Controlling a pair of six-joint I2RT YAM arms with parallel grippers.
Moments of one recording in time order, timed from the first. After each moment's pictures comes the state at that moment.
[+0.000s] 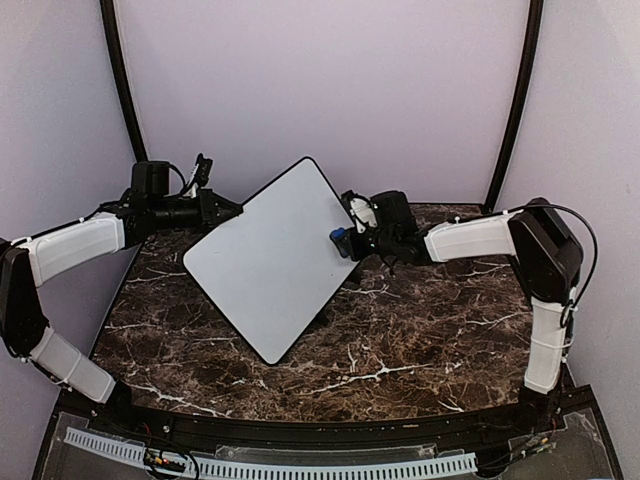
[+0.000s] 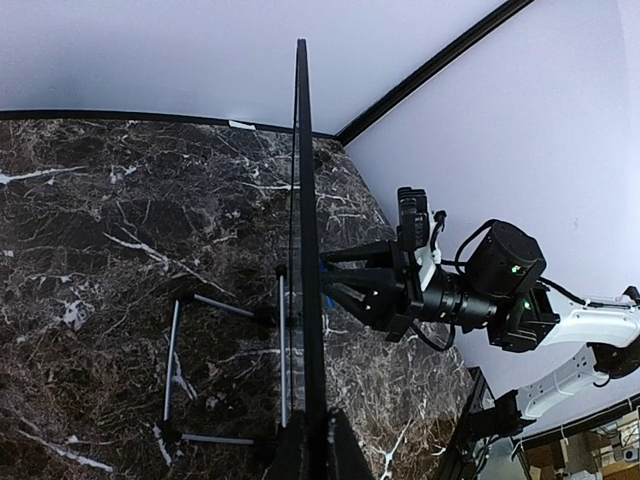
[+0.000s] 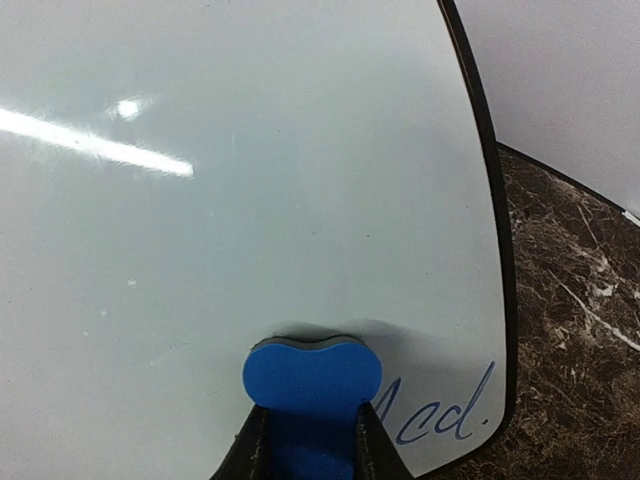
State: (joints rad) left arm -0.28 1.44 1.07 -0.04 0.69 -0.53; right arm 0.67 1.98 1.30 0.17 -0.07 0.07
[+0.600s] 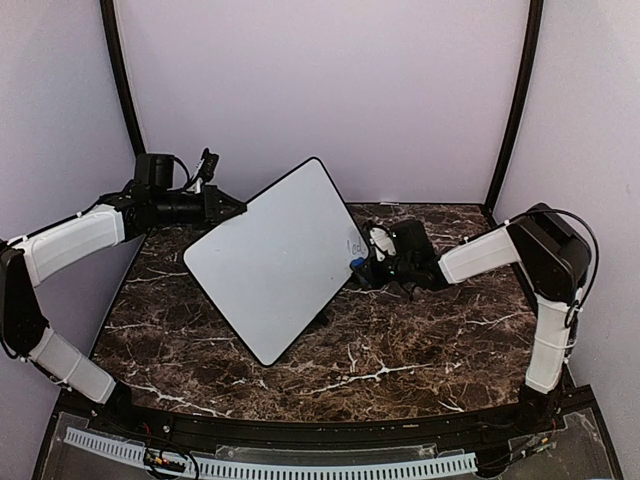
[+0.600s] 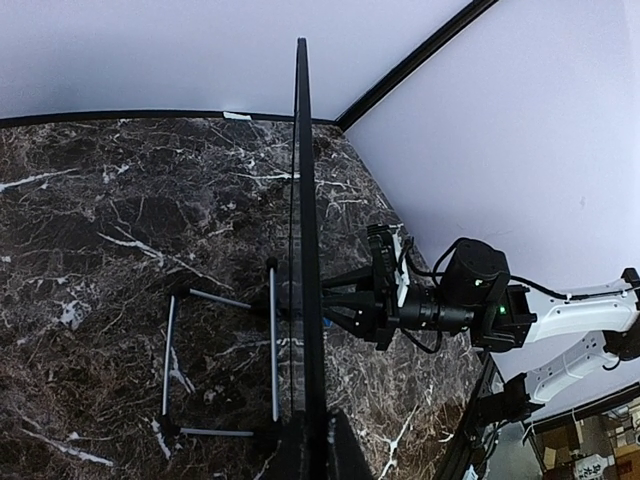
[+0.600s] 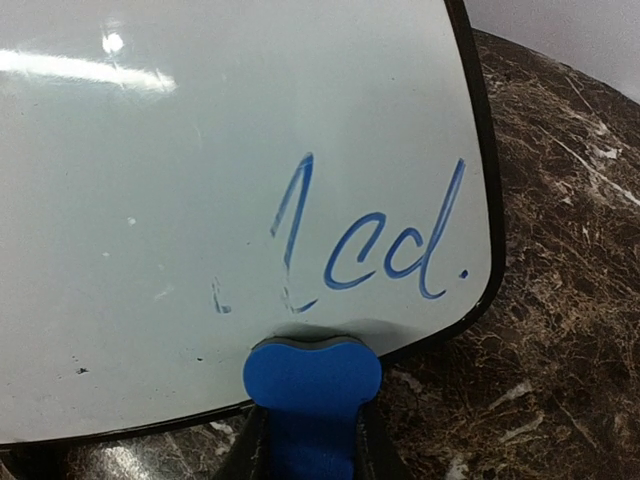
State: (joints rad) left arm -0.31 1.44 1.14 -0.16 0.67 -0.46; right arm 0.63 1.94 1.03 0.31 -0.12 0.09
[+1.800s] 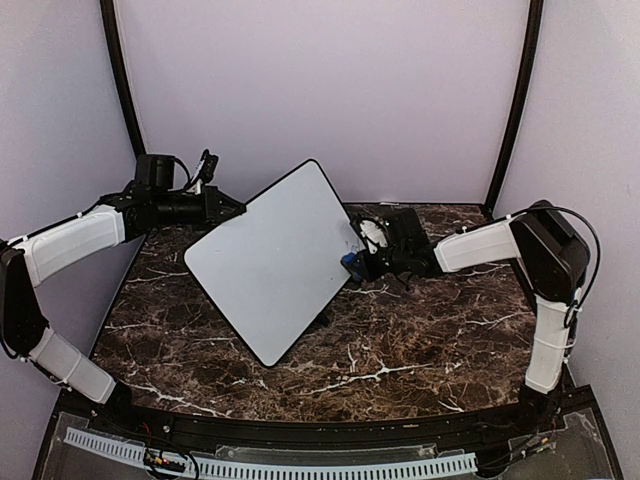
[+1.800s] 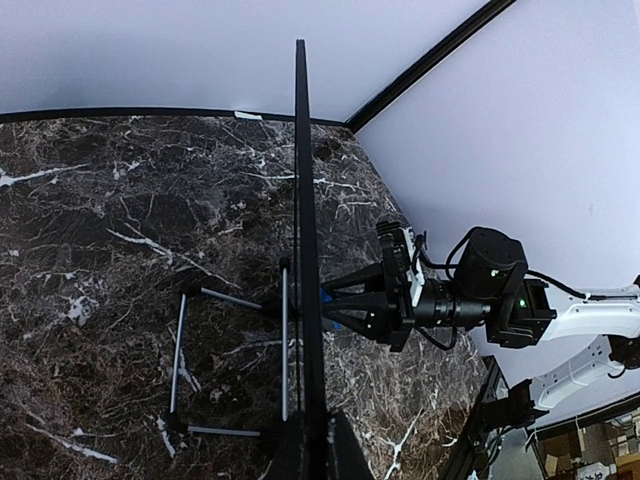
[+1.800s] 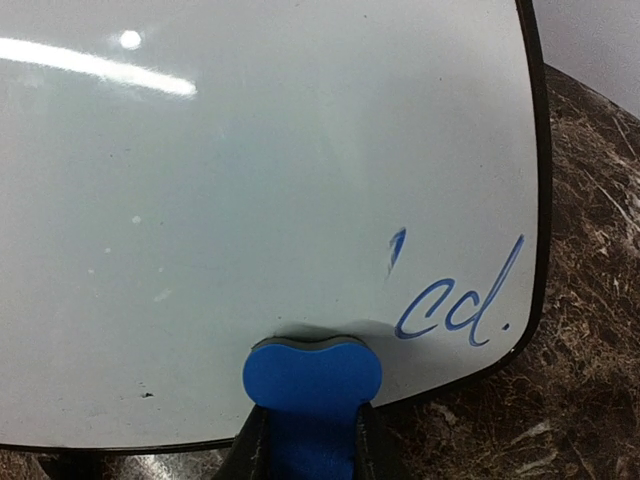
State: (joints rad) left arm -0.32 1.44 1.14 -0.16 0.64 -0.47; right arm 0.64 1.95 1.15 0.16 -0.20 0.03
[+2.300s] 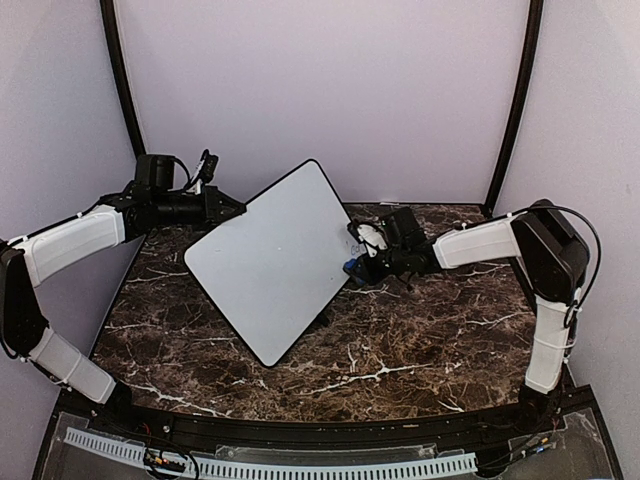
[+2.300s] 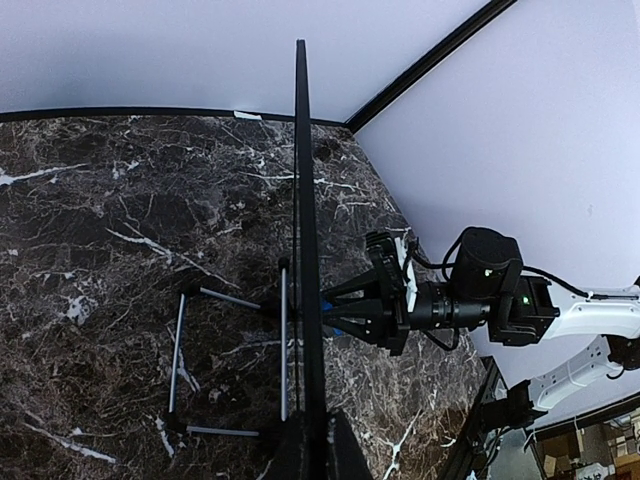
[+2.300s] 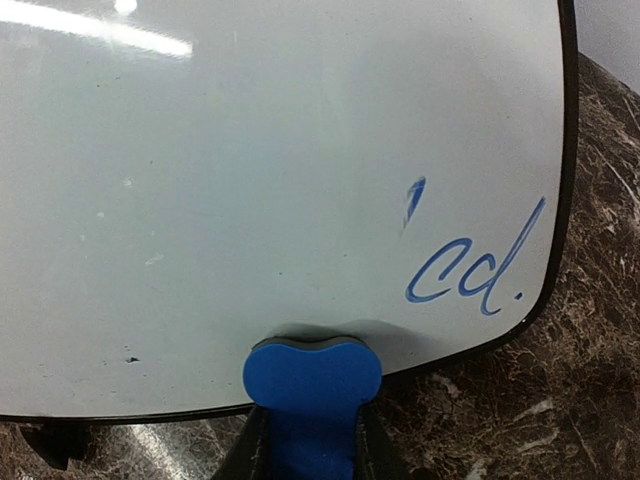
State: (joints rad) left arm -0.32 1.44 1.14 -0.16 0.64 -0.47; right arm 0.64 1.95 1.18 0.03 -0.19 -0.02
